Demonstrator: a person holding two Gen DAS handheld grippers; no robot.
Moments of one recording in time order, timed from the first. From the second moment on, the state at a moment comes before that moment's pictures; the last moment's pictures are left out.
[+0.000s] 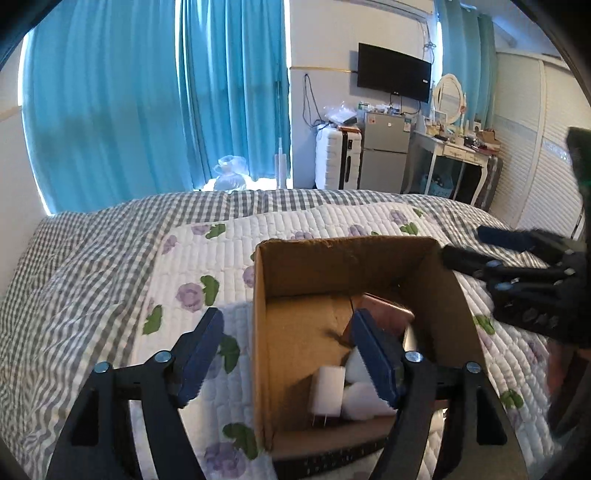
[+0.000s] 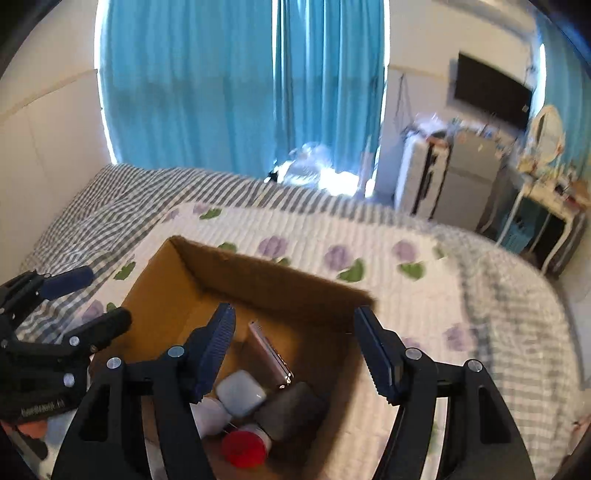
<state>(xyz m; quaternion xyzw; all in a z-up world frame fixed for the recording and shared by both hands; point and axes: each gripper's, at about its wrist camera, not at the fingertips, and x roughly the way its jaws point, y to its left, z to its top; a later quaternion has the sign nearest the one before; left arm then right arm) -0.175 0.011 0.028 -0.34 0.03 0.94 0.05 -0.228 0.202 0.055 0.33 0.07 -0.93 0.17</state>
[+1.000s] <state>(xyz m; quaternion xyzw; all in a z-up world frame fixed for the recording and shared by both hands) -0.121 0.031 -0.103 -0.44 0.14 0.88 0.09 -0.142 0.204 -0.088 0.49 0.13 -0.85 0.15</state>
